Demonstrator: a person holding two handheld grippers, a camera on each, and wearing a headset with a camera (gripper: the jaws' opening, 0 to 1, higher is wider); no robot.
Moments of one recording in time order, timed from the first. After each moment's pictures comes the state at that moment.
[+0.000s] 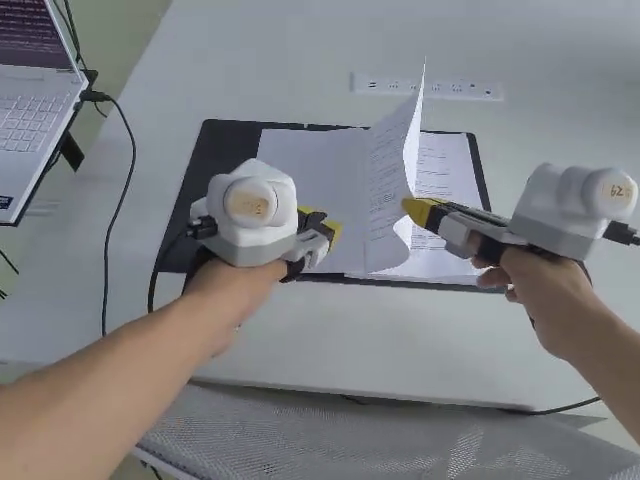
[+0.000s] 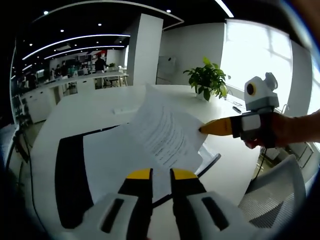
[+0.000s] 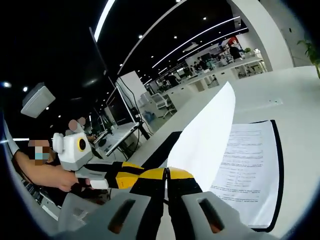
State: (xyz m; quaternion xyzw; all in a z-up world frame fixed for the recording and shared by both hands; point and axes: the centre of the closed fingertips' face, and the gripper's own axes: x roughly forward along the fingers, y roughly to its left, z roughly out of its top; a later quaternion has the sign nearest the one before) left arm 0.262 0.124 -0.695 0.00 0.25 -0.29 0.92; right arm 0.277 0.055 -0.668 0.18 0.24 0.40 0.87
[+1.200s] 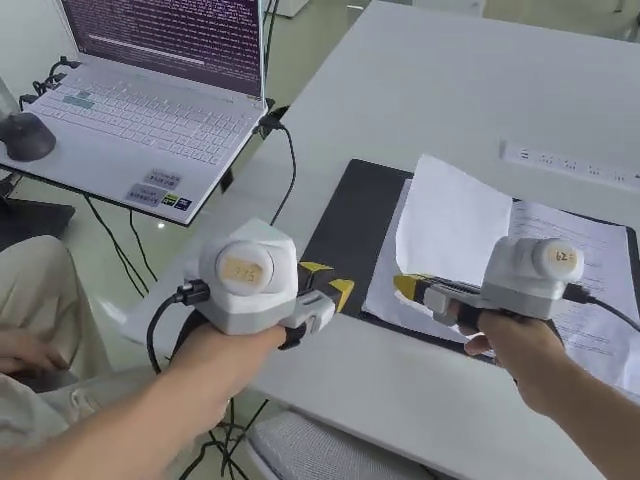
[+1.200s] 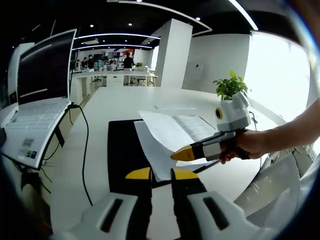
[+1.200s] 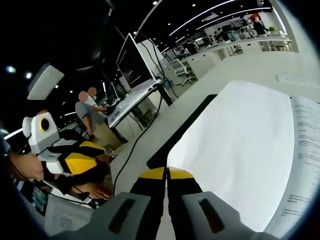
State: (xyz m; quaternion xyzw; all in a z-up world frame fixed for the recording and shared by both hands) left arm 0.224 0.274 -0.692 -0.05 0.25 -0.18 0.95; right arm 0.268 0.227 -0.748 0.12 0.34 0.48 0.80
